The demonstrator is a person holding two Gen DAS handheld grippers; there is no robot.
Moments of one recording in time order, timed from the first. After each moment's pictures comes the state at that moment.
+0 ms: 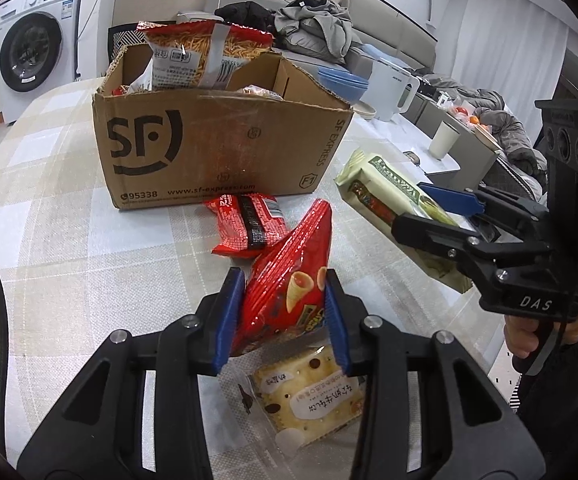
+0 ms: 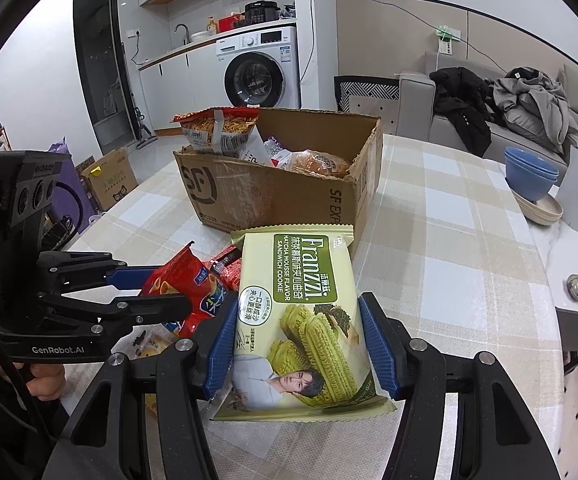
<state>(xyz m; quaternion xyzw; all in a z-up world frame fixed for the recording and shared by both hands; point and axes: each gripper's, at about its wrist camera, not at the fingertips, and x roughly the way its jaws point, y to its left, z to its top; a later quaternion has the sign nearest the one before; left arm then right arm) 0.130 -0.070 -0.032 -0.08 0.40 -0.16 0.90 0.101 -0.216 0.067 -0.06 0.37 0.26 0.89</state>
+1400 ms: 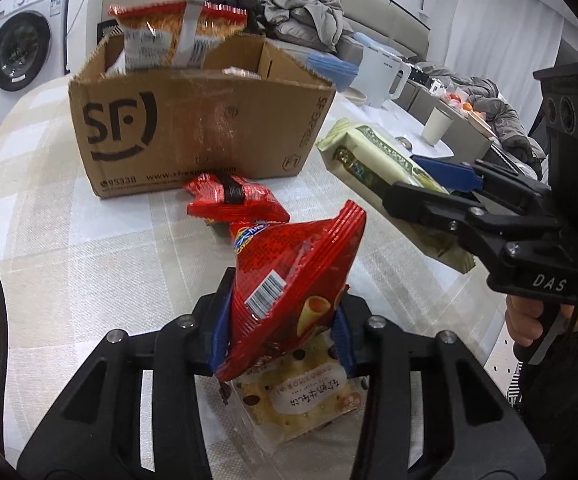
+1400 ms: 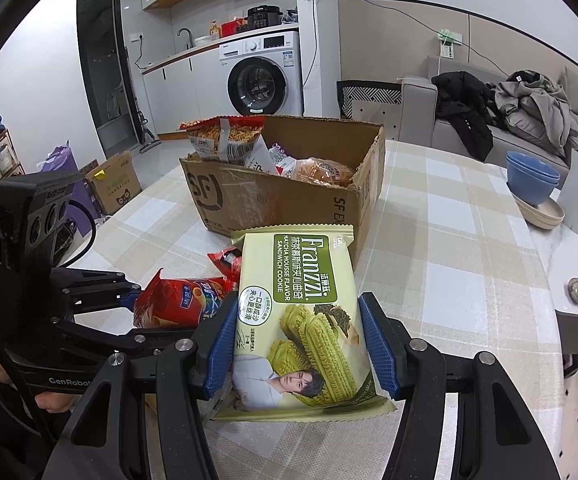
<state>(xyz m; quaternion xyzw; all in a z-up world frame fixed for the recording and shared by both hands) 0.126 -0.088 -0.037 -0.07 0.41 -0.18 0.89 0.098 -0.216 0.073 -0.06 0.36 0.26 0.89</state>
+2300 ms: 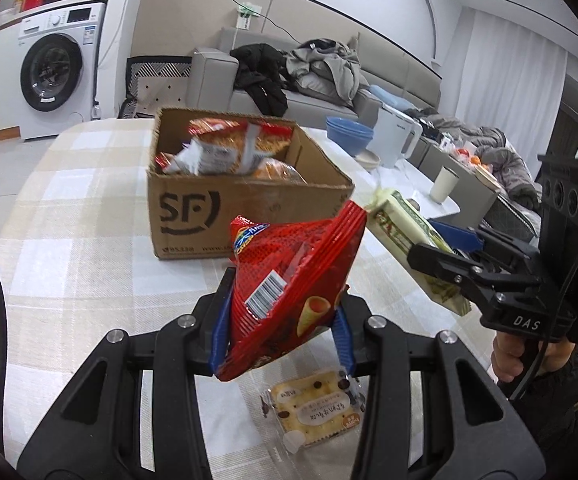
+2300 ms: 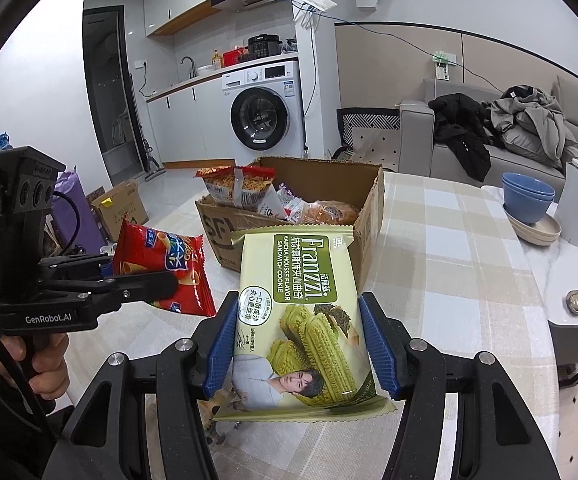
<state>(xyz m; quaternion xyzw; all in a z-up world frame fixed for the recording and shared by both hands) 0.096 -0.022 0.040 -0.11 0.33 -0.13 0.93 0.084 -0.220 0.100 -0.03 0.32 0.27 0.91</state>
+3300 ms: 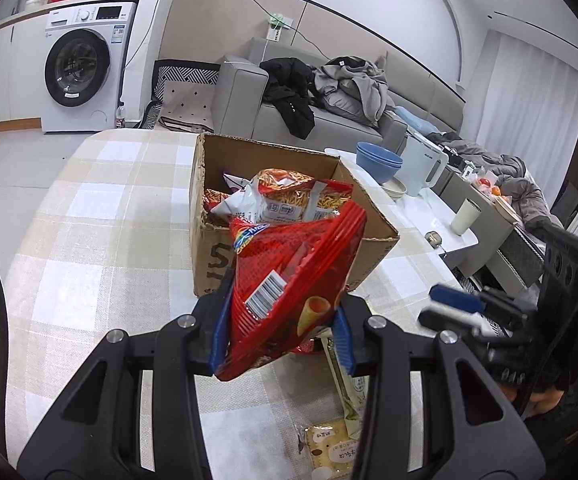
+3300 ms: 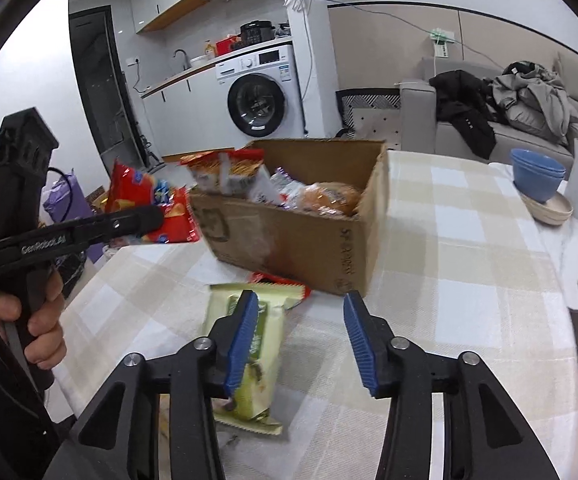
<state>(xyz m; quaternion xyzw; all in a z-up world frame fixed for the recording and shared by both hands) 0.146 0.034 0.065 -0.14 0.32 -0.09 0.93 0.105 -0.210 0.084 -0.01 0.35 0.27 0.89</state>
